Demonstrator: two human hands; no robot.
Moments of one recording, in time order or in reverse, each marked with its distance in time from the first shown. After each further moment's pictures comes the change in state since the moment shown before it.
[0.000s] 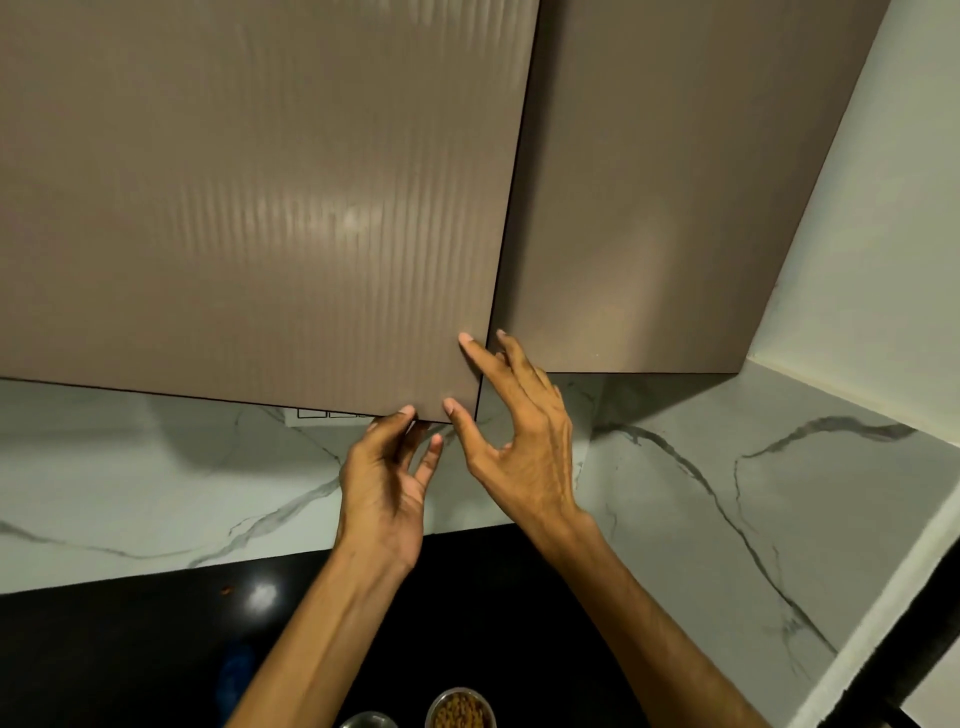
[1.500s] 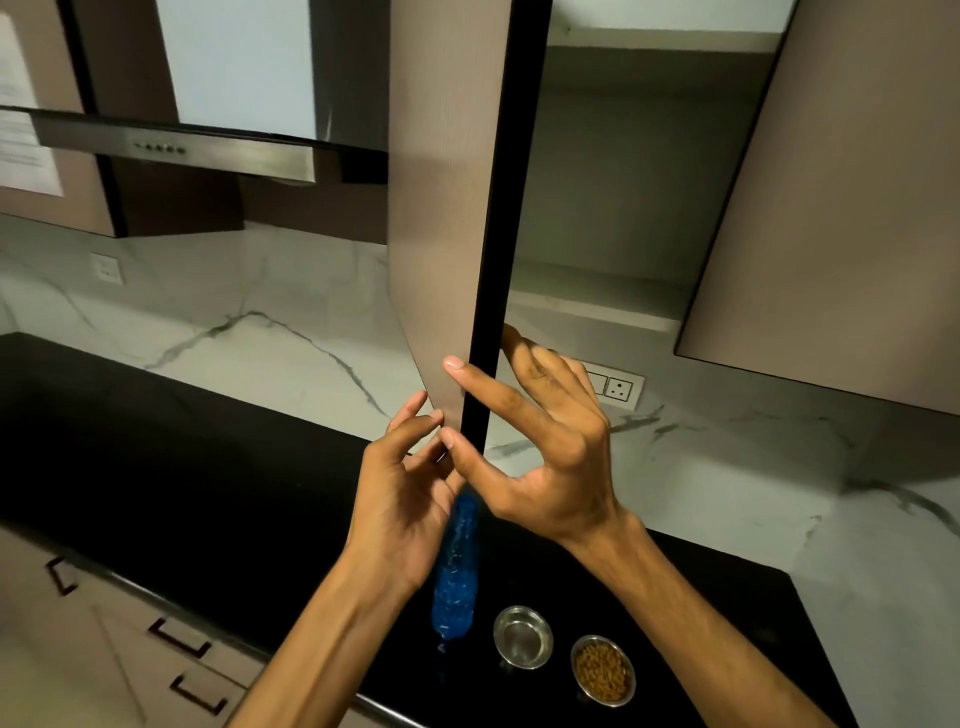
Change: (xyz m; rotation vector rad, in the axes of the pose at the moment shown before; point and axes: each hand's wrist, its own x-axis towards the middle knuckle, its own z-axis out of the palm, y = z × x) left_hand -0.226 0.073 -0.044 -0.007 0.251 0.336; right_hand -0.056 -0.169 -0.055 0.601 0.000 -0.578
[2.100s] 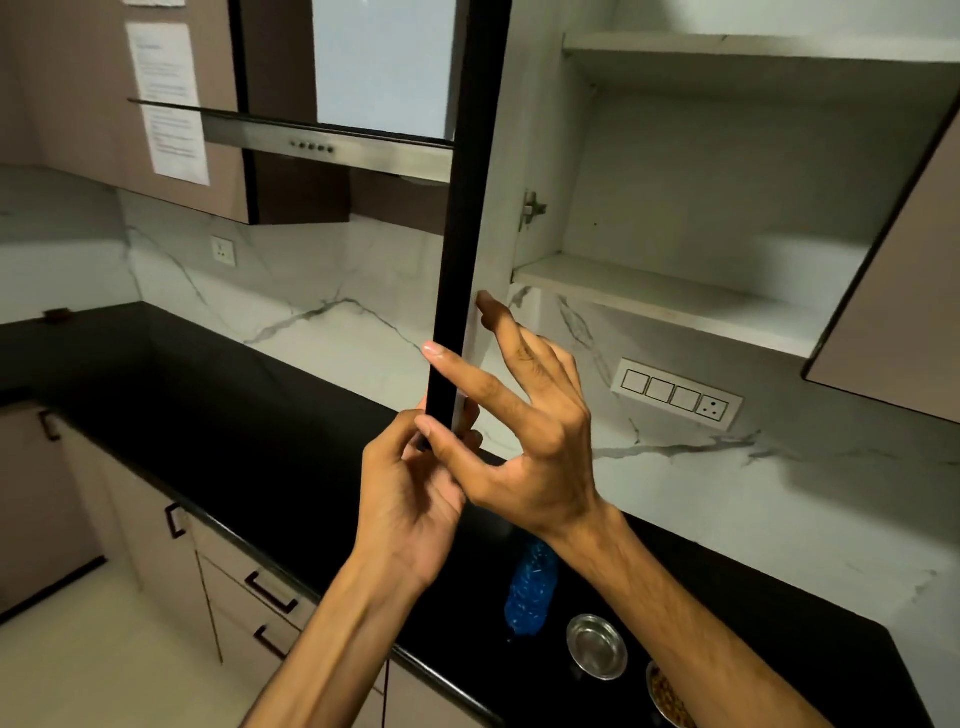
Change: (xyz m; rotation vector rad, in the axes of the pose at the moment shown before) left_hand -0.021 0.082 -0.068 -0.135 -0.011 0.117; right_hand 0.037 -0.086 0.099 0.128 -0.046 -0.008
